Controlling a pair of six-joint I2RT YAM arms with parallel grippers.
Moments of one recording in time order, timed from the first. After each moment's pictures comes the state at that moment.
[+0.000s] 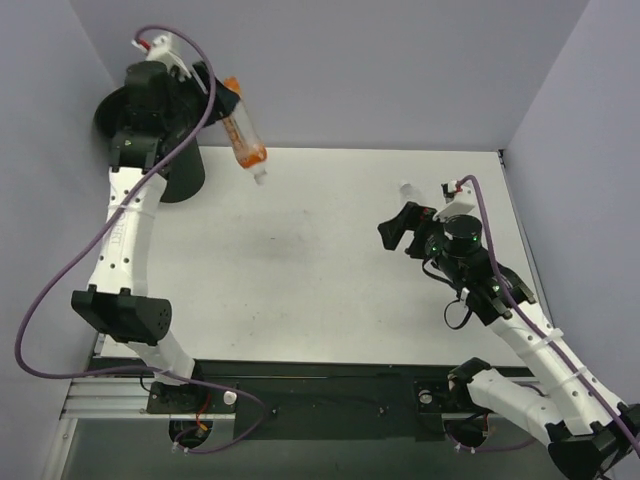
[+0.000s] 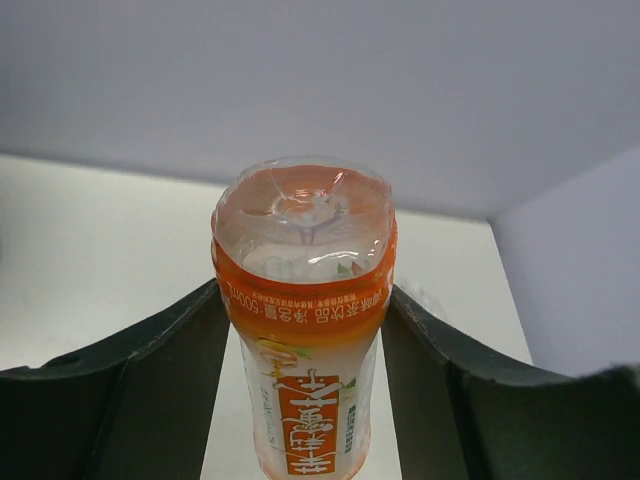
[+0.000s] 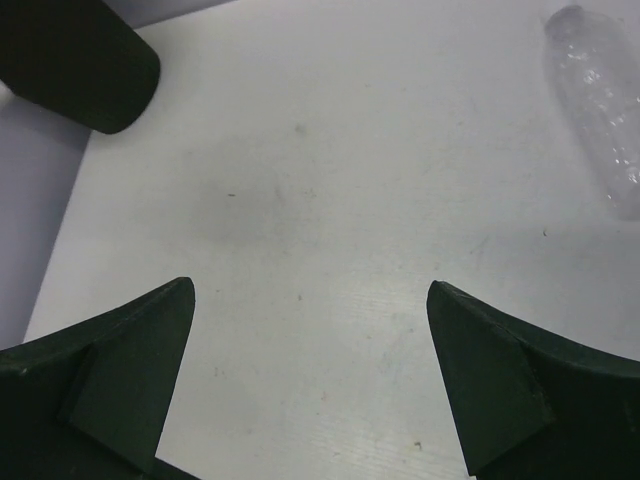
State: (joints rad) left arm -0.15 1.68 1.97 -0.58 0.22 -0.53; right arm 0.52 0.89 0.91 -0.34 0.14 0.54
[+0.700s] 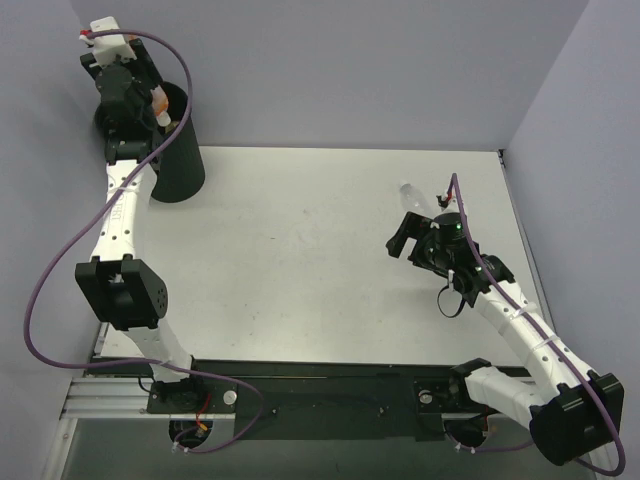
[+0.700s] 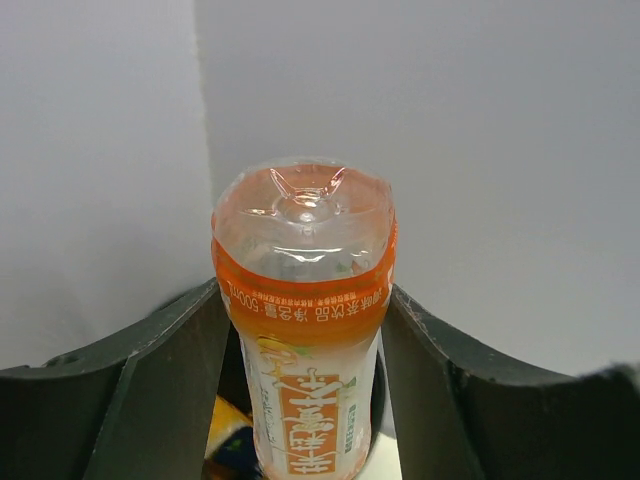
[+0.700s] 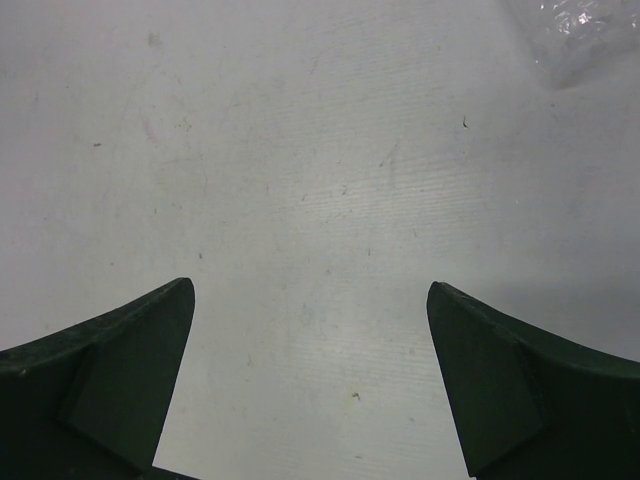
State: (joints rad) left arm 0.04 1.78 1.91 0.13 -0.32 -0.06; right arm 0.36 1.00 0.80 -0.43 0.08 0.57
